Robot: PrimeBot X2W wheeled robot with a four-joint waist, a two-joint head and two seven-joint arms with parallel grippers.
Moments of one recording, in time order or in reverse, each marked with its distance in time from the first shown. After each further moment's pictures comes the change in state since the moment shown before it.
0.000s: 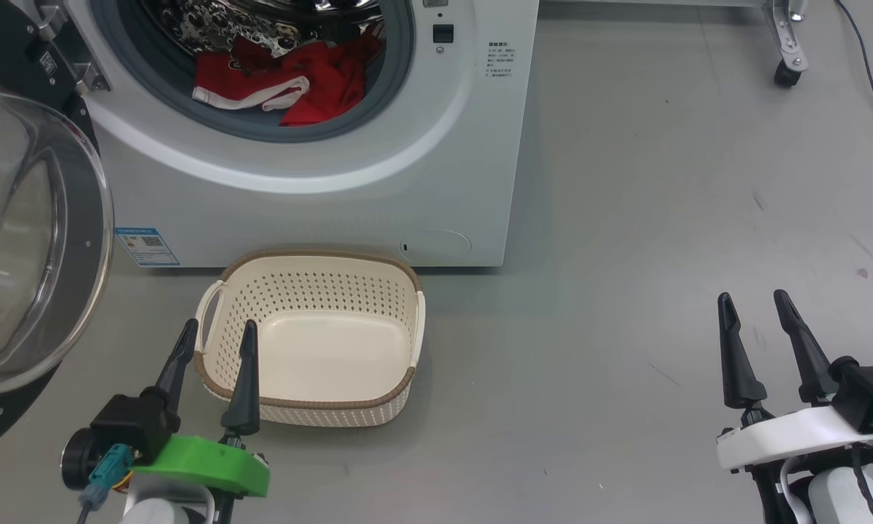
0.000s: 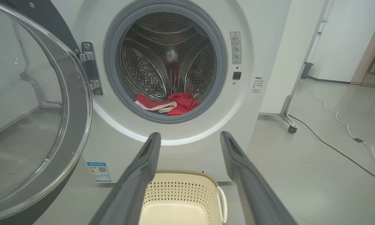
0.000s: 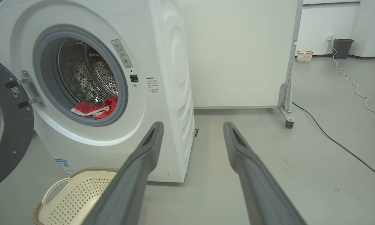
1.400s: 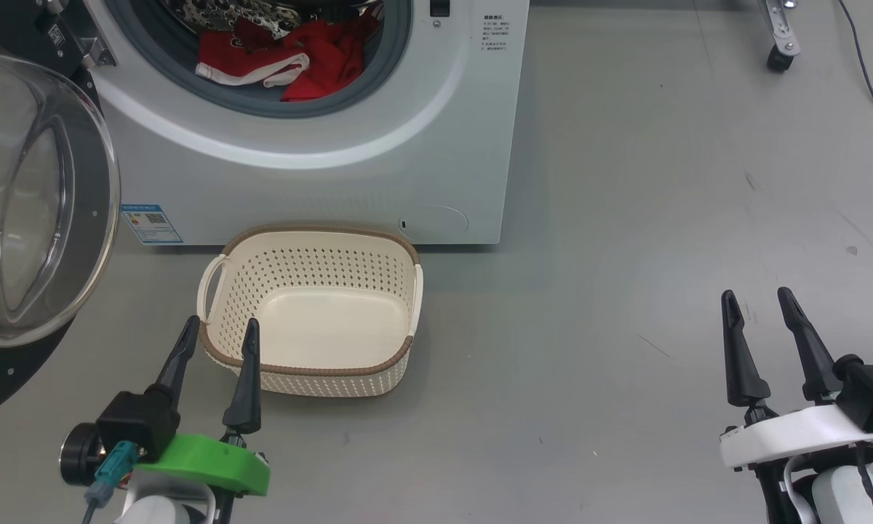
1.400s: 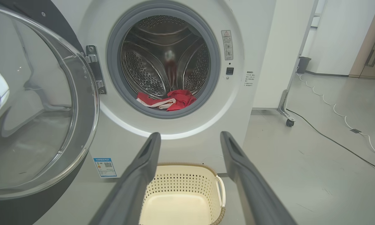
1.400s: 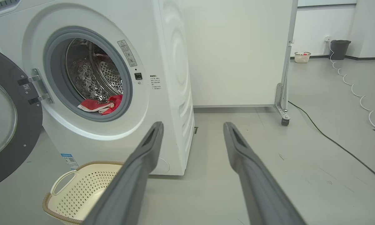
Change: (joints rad) left arm -0.007 0.003 -0.001 0.002 0.035 0.006 0.000; right arm -0.001 -0.007 -0.001 -0.006 0.005 -0.002 0.000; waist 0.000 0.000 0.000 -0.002
